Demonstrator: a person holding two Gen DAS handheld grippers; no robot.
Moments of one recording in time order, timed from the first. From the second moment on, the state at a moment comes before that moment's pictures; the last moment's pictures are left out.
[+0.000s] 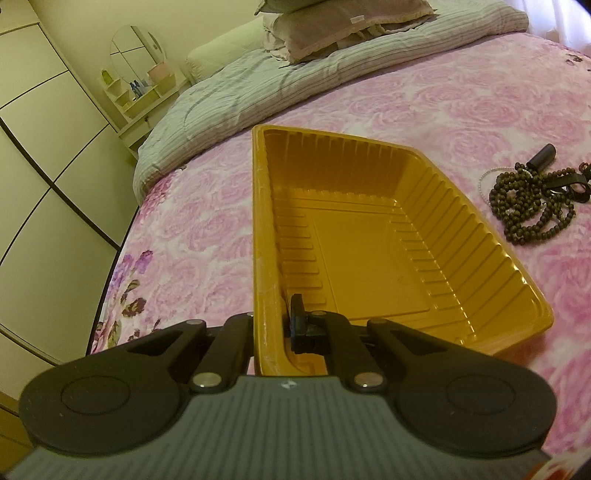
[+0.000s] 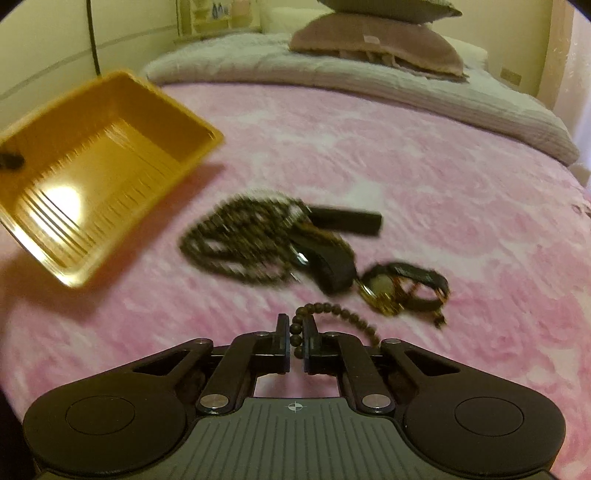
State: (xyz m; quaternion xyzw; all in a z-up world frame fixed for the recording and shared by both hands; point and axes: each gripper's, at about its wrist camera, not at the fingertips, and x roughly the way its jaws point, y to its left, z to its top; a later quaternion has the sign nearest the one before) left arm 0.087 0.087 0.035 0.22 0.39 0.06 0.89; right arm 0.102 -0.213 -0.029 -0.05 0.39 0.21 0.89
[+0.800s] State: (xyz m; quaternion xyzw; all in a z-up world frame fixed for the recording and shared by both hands) left arm 0.082 0.094 0.030 0.20 0.39 0.06 0.90; right arm 0.127 -0.073 0.011 0.02 0.36 0.39 0.85
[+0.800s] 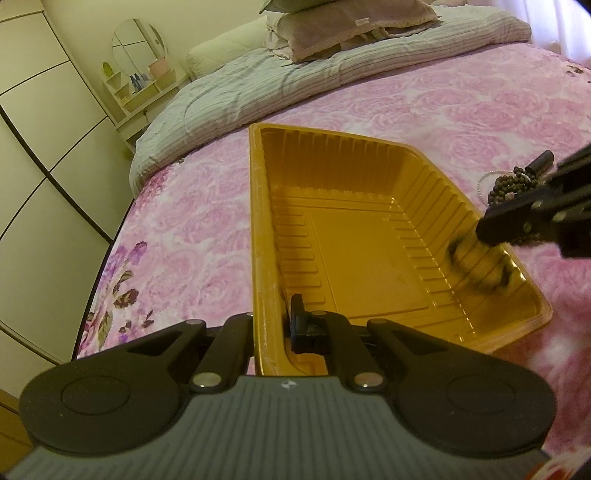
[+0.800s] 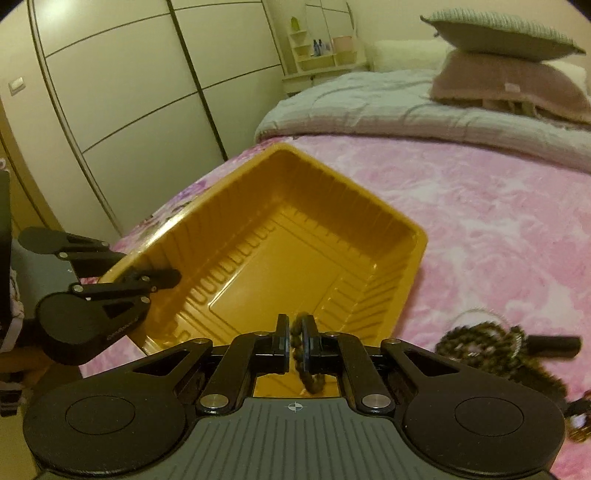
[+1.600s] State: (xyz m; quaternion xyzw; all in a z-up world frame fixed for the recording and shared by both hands) left arm 0.081 0.097 0.028 0.19 0.40 0.06 0.90; right arm 0.113 -0.244 -0.035 0.04 0.37 0.14 0.92
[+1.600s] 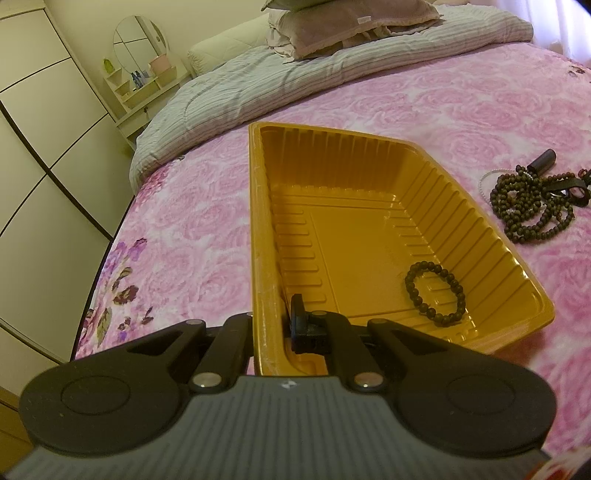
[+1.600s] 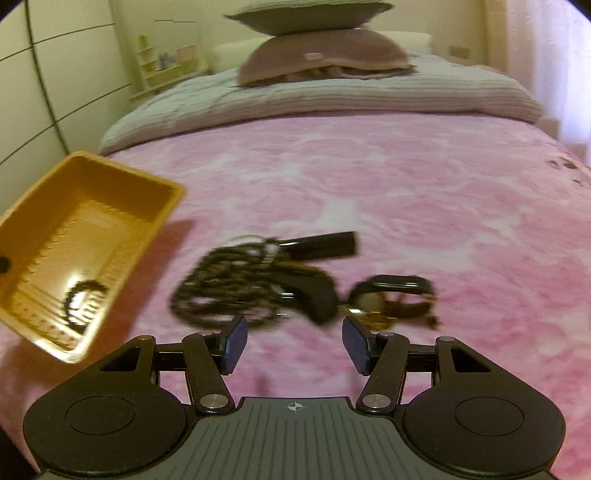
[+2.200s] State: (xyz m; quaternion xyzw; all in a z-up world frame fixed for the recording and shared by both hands) left arm 0.081 0.096 0.029 0.20 0.40 0.06 0.89; right arm 0.134 -0.278 -0.052 0.00 0.36 0.09 0.93
